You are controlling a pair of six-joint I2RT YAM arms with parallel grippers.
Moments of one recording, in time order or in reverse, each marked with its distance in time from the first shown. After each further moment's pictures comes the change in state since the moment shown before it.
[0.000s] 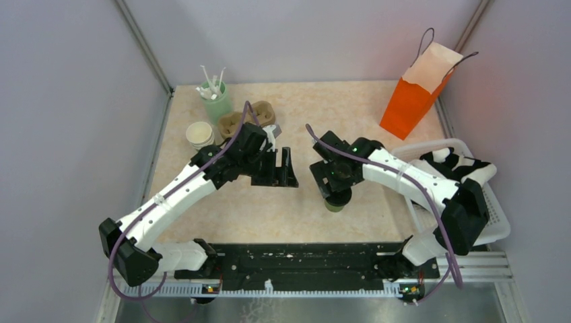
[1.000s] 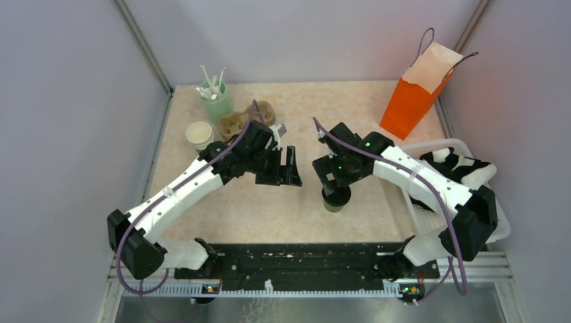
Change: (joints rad) left arm 0.000 0.077 0.027 0.022 0.019 0.007; right arm -0.065 -0.058 0.039 -0.044 -0.087 -0.084
